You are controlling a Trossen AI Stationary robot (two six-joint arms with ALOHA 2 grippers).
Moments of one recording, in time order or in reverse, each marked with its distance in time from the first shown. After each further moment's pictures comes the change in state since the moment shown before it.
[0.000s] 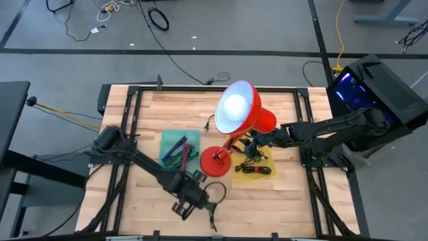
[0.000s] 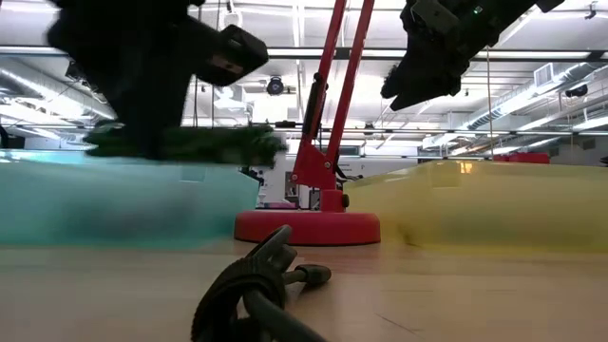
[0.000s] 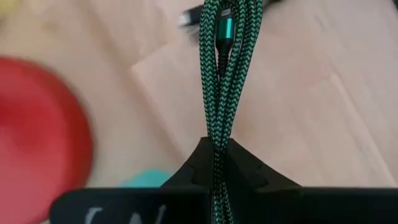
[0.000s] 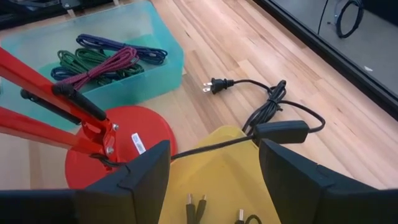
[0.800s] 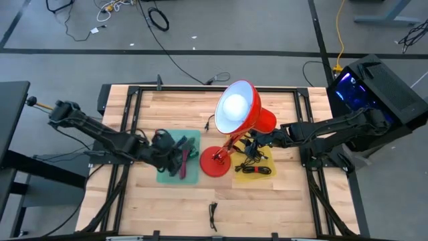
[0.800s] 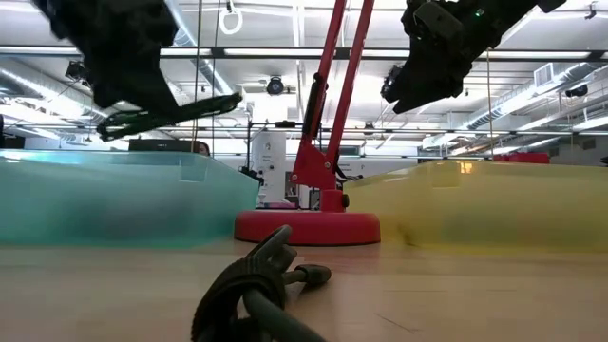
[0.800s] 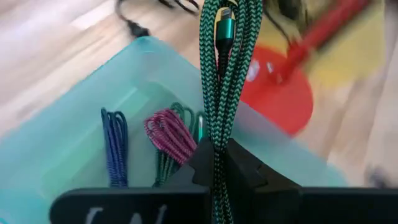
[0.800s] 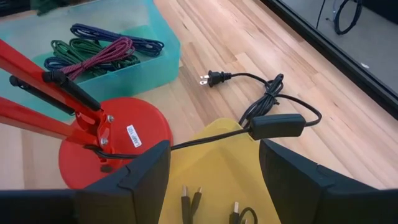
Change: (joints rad) left arm 0.127 -0.793 -0.720 0.275 -0.475 -0.947; right arm 0.000 0.000 -0.001 -0.029 0.000 -0.003
